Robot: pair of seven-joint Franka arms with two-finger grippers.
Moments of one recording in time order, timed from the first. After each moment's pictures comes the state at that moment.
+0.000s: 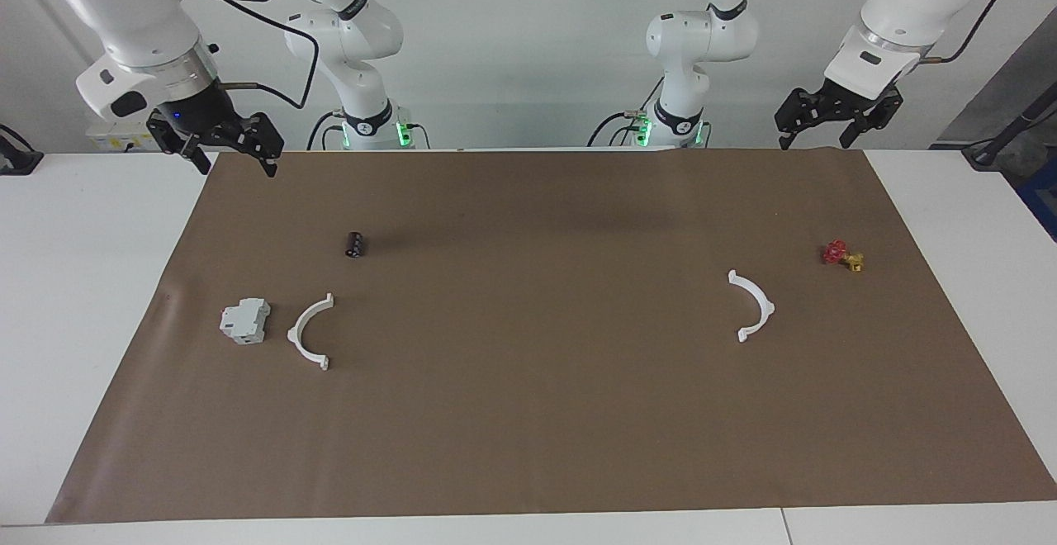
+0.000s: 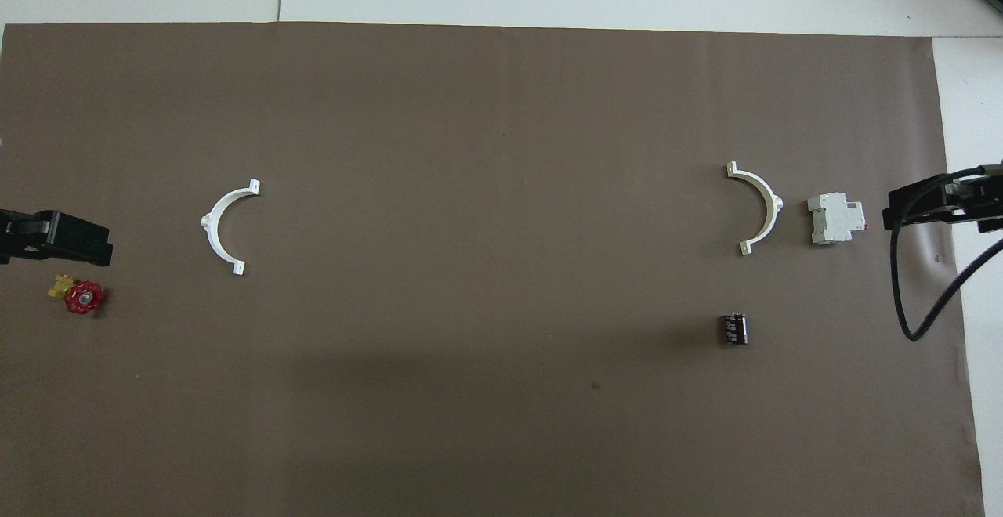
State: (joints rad) left arm -0.09 -0.08 0.01 -1.60 0.03 1.43 0.01; right arm 0.08 0.00 -0.12 -1.55 -0.04 1.49 0.02
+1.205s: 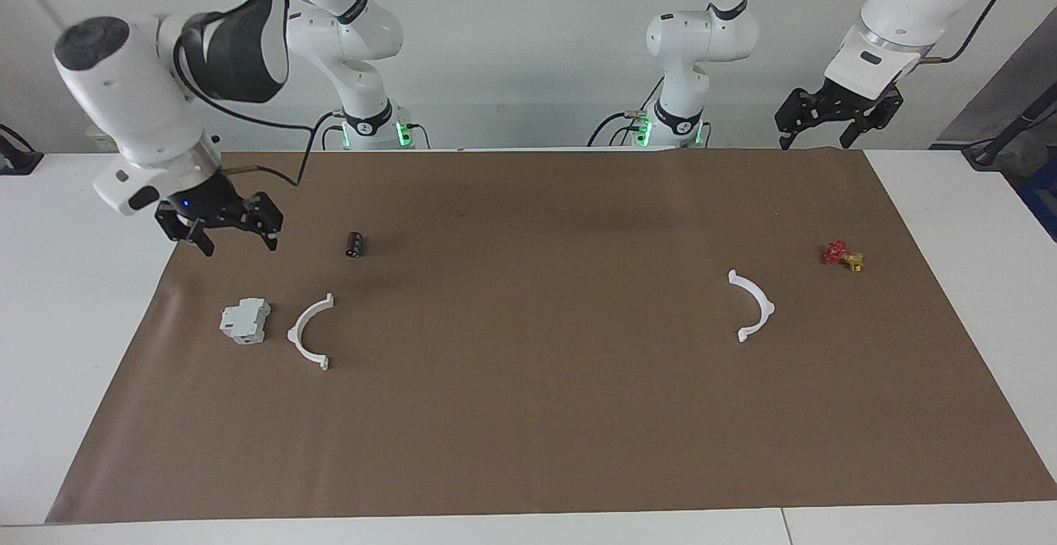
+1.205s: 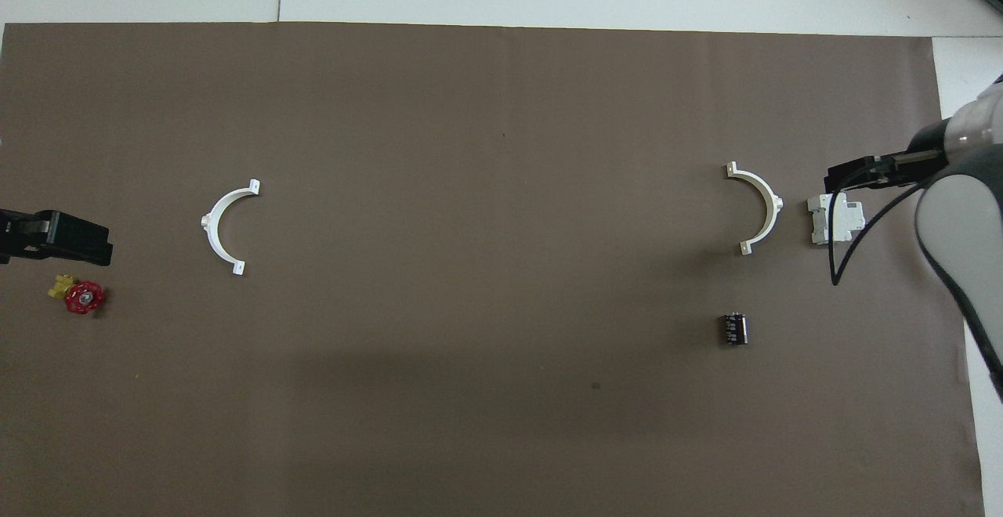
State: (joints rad) left arm -0.09 -0.08 0.01 -1.60 0.03 1.43 0.01; right arm 0.03 0.14 -0.12 -1.77 0.04 1.96 -0.20
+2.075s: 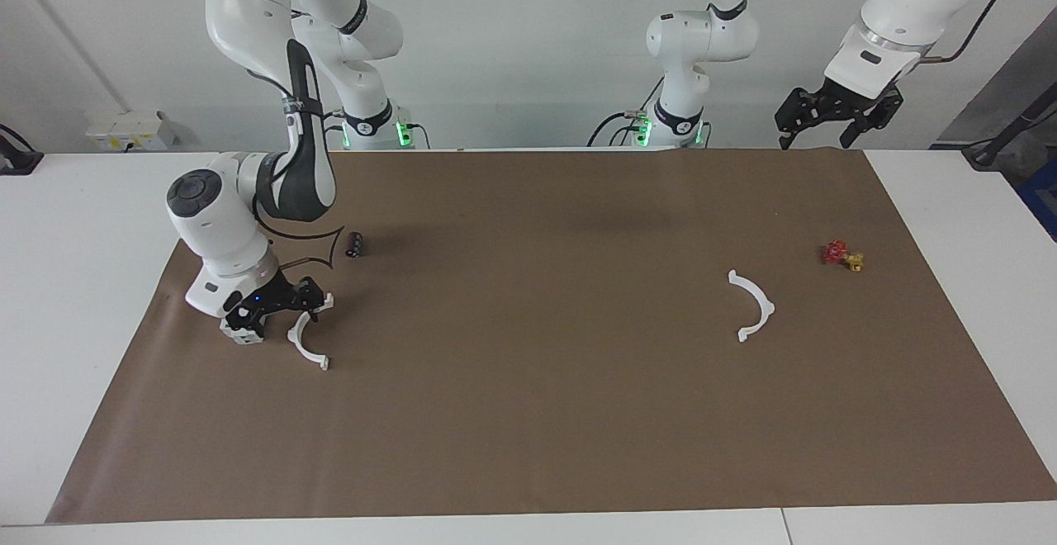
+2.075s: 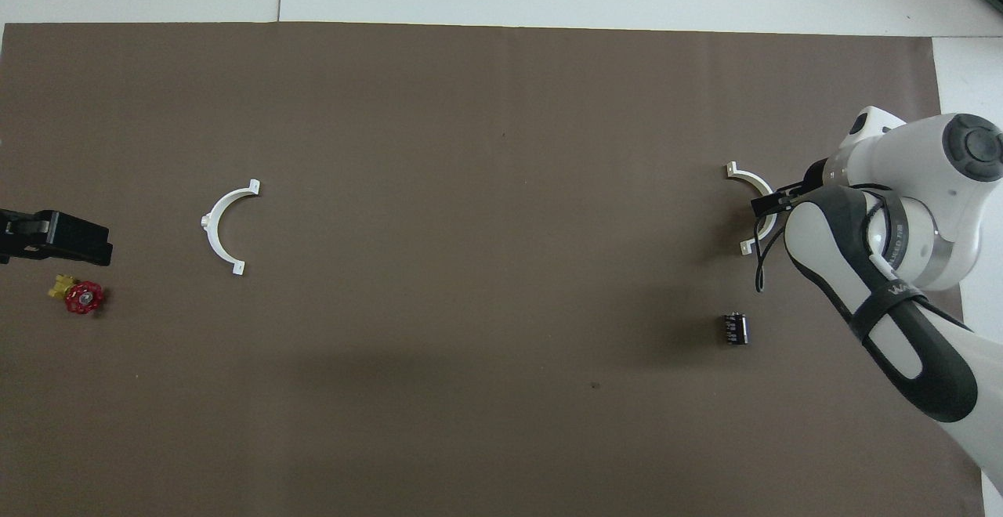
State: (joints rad) left arm -0.09 -0.08 0.01 -1.60 0.03 1.43 0.01; right arm 0.03 0.33 -0.11 -1.97 0.11 2.38 -0.46
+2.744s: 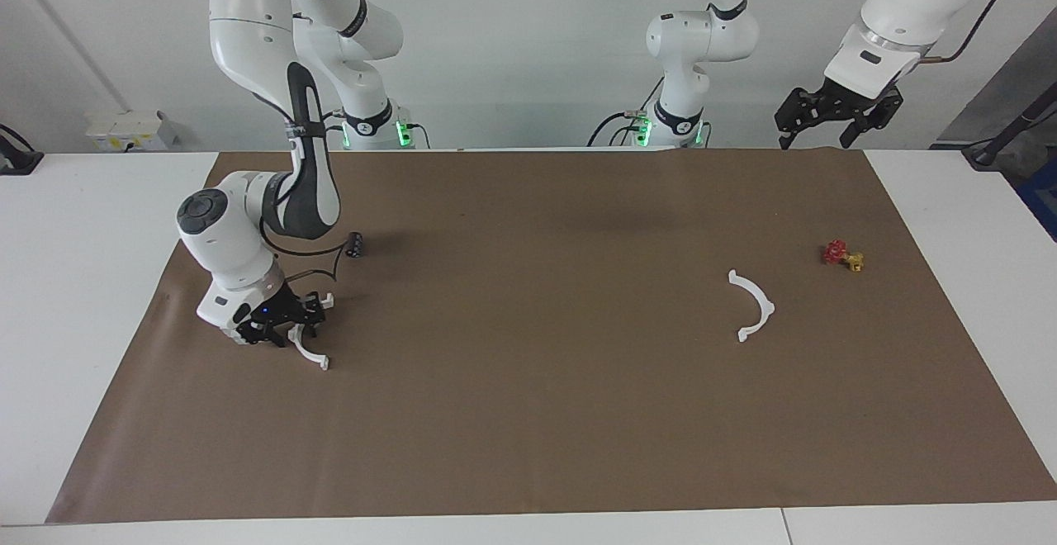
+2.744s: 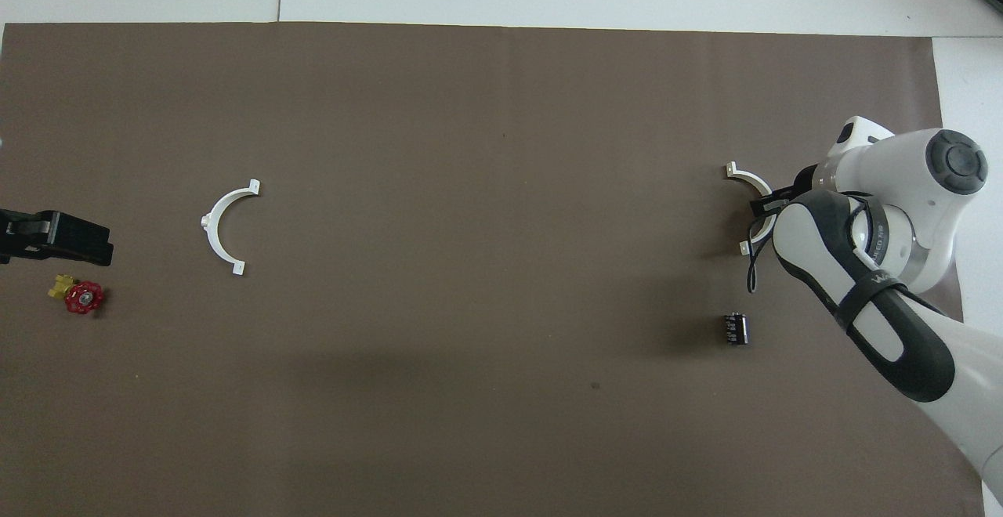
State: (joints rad) left arm -0.09 -0.08 0.01 -1.60 0.03 1.44 0.01; right arm 0.02 0.38 -0.11 -1.98 0.15 2.45 -0.52
